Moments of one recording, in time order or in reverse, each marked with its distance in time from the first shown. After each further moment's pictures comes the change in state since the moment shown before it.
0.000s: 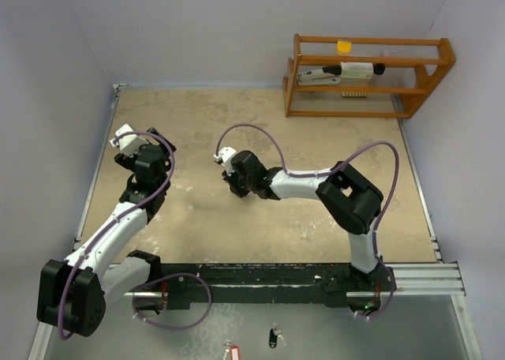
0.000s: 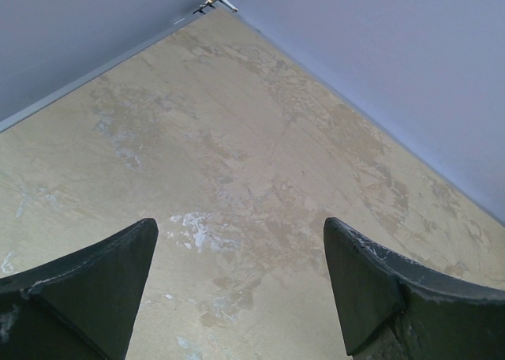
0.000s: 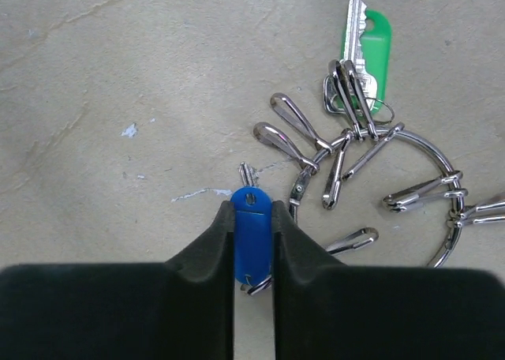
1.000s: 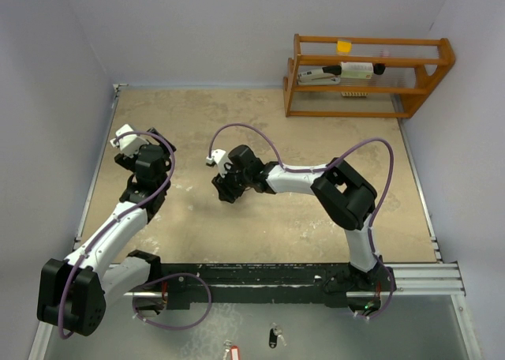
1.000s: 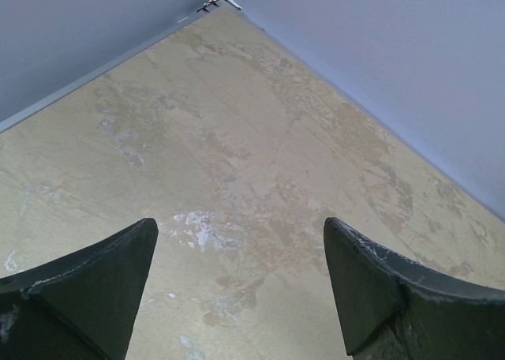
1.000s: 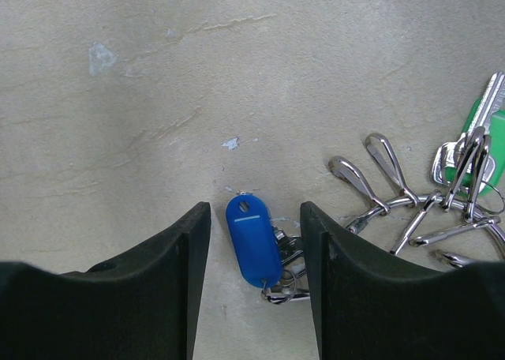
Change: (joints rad) left arm 0.000 0.005 0.000 -0.005 -0.006 -0.002; right arm -0.013 0.055 0.096 -0.036 -0.313 -0.080
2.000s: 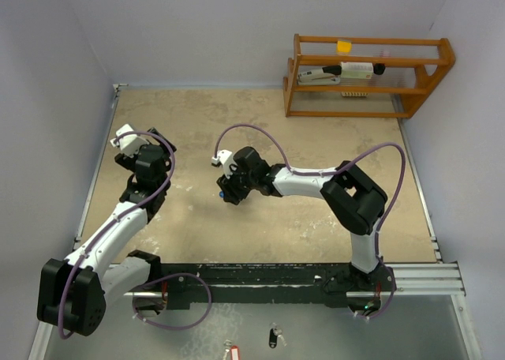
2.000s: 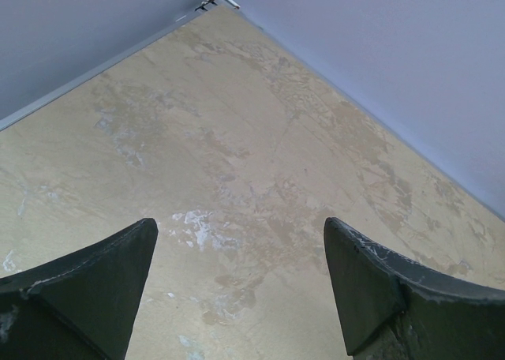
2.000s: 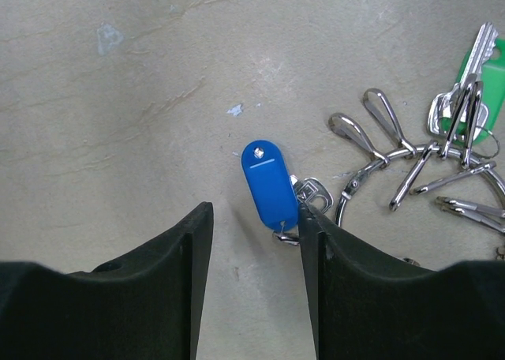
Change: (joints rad) left arm 0.000 0.000 0.000 0.000 0.008 -0.001; right arm 0.000 -0.089 -0.087 0.004 0.028 0.049
